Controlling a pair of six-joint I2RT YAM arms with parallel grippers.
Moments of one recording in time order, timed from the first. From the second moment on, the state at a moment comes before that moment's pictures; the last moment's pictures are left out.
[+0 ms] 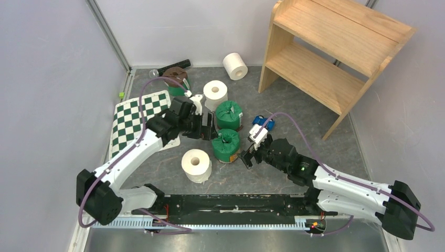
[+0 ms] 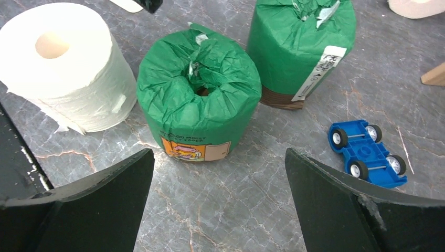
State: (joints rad) left arm -0.54 1.18 0.99 -0.60 0.21 -0.37; right arm 0.97 0.90 0.48 0.10 0.13 -0.06
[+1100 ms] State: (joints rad) left arm -0.66 1.58 1.17 -0.68 0.11 -0.25; right arm 1.00 0.74 0.30 0.18 0.37 0.20
